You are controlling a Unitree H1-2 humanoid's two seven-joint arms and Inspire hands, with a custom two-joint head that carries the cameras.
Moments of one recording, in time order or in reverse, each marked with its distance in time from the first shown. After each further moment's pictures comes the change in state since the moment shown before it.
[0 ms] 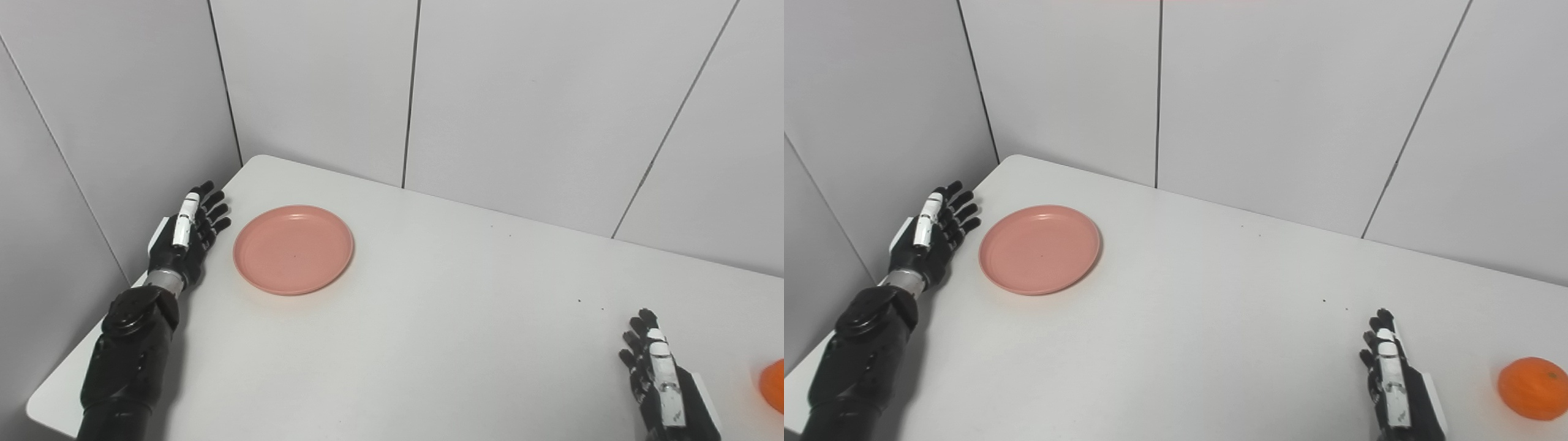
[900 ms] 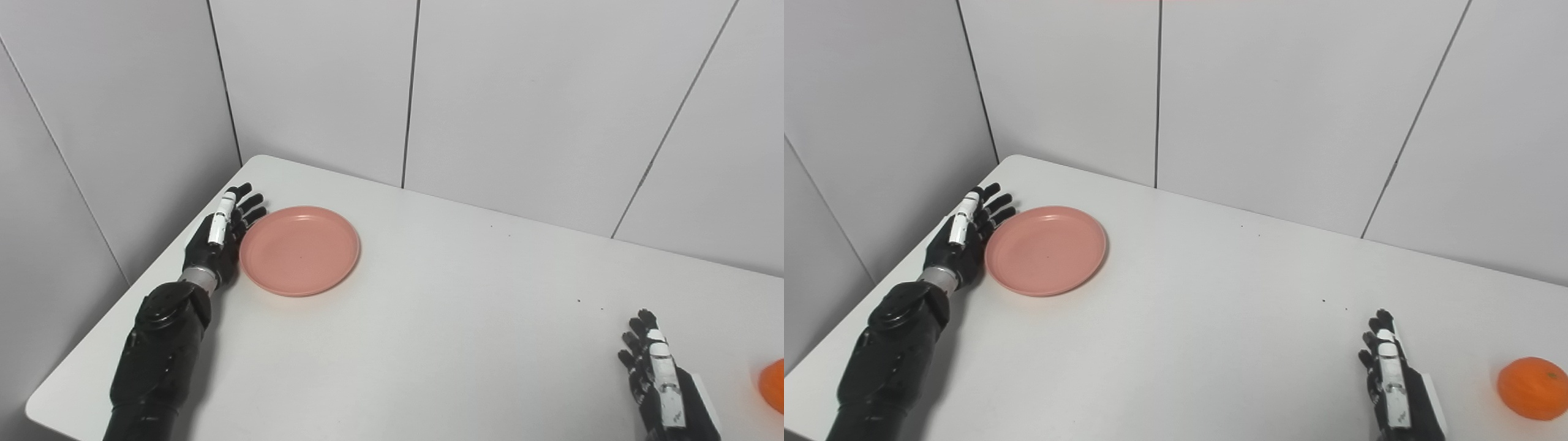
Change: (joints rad) left arm -0.001 -0.065 -0.075 -0.136 -0.003 0.124 0.067; right arm 0.000 -0.001 0.000 0.003 0.004 0.000 0.000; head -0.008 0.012
